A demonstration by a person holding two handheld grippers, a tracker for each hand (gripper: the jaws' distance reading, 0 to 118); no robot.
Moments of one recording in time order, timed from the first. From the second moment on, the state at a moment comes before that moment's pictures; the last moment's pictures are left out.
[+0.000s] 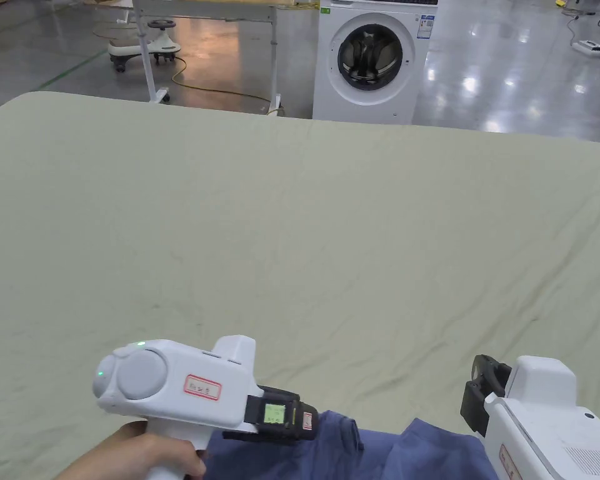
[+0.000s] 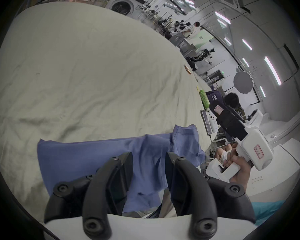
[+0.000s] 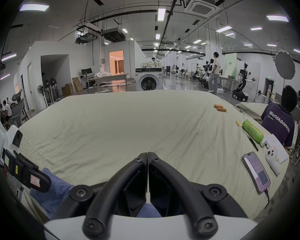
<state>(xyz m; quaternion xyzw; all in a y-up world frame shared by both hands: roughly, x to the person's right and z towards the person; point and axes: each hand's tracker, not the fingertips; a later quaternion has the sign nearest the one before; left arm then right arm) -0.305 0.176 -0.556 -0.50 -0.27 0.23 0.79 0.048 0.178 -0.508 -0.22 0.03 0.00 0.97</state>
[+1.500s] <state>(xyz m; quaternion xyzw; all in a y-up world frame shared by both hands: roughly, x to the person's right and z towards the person) -0.465 0.065 -0.524 -0.46 -0.25 0.39 0.75 0.041 0.188 -0.507 -0.19 0.05 -0.01 0.98</state>
